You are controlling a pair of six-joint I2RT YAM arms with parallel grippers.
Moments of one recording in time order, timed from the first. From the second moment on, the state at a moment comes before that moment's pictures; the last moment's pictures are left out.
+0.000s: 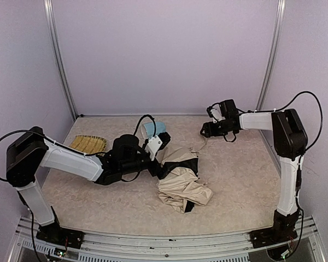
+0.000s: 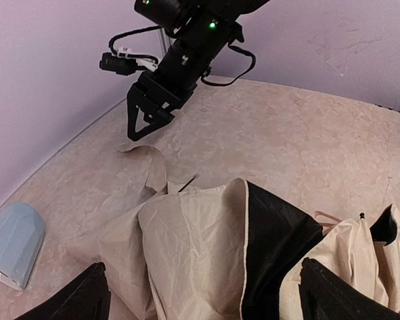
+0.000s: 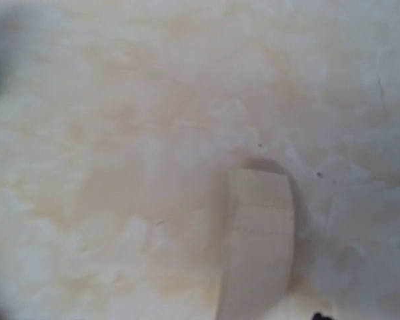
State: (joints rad) left arm -0.93 1.75 0.86 0.64 0.07 0.17; right arm 0.31 2.09 1.51 -0.18 -0.22 0.09
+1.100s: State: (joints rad) left arm -0.83 1.49 0.69 0.63 0.08 0.15; right arm 0.36 1.92 1.65 0.04 -0.80 -0.05
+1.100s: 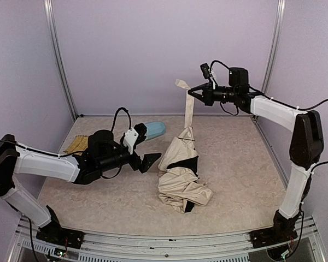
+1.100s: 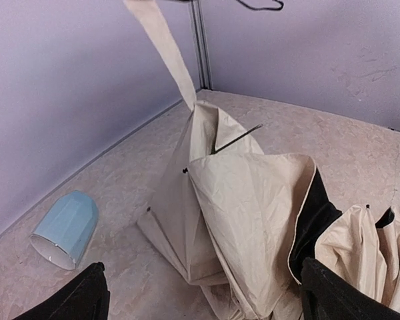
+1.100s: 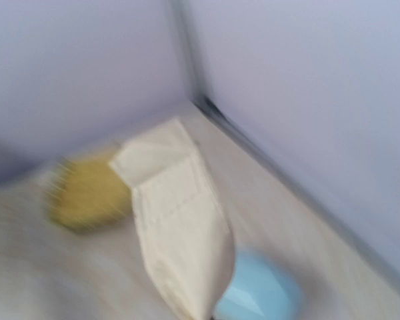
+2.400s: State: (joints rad) left arm -0.97 1.50 0.91 0.71 0.33 0.29; right arm 0.76 1.31 1.14 0.08 -0.79 -0.24
